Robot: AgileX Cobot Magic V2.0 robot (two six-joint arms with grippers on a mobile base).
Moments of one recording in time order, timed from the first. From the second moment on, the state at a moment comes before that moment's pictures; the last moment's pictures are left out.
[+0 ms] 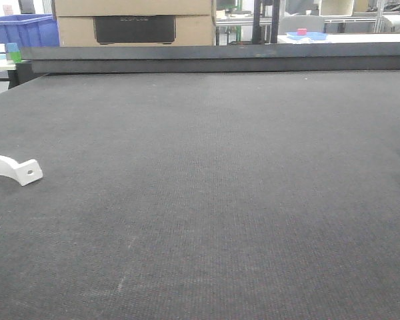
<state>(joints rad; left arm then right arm) 0.07 1.24 -0.87 -0.06 0.91 0.00 -0.33 1.63 -0.99 0.10 0.98 -0.03</state>
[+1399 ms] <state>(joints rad) 0.18 1.76 -1.16 -0.06 0.97 0.41 -0.33 1.30 -1.00 0.13 1.06 -0.03</state>
